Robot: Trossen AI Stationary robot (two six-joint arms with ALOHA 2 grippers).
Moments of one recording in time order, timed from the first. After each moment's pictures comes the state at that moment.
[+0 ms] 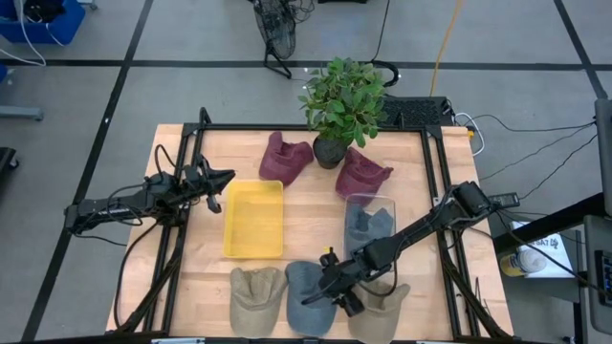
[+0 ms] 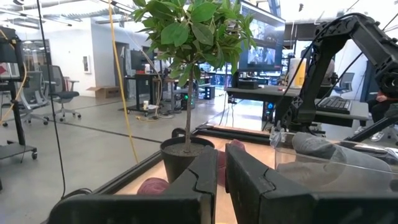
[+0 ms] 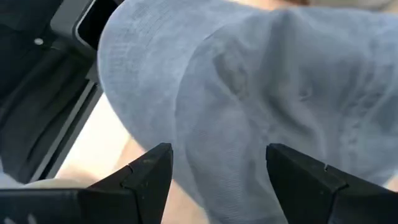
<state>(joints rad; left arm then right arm) 0.18 0.08 0.01 0.24 -0.18 0.00 0.48 1.90 1.20 -0.20 -0.14 0.14</state>
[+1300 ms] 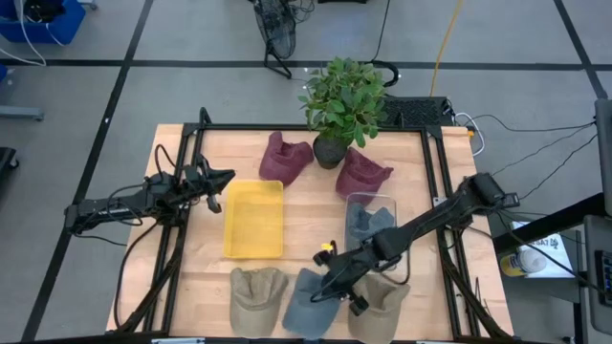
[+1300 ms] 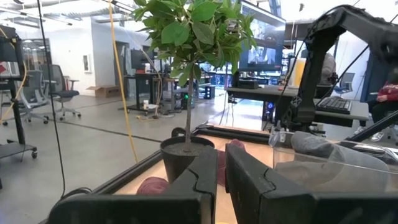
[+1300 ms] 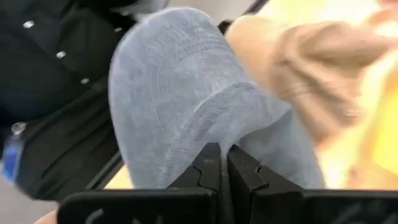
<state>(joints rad) 0.18 0.09 0.01 0.24 -0.18 0.00 0.46 1.73 1.27 -0.22 -0.20 -0.04</state>
